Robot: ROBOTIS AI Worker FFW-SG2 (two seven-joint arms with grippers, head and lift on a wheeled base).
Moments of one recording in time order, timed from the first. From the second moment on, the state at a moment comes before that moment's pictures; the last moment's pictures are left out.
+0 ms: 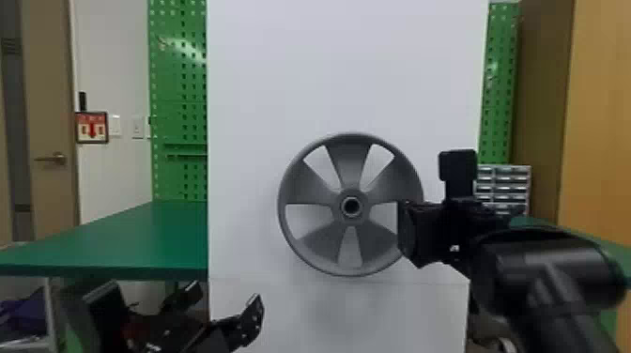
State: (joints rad) left arm -0.15 0.16 -0.08 -2.12 0.41 0.39 -0.22; right arm -0.93 -0.04 0.03 -1.39 -0.01 0.71 0.00
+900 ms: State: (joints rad) left arm -0.14 0.16 -0.08 -2.12 0.41 0.39 -0.22; right arm -0.91 -0.04 0.03 -1.39 -0.04 0.69 0.00
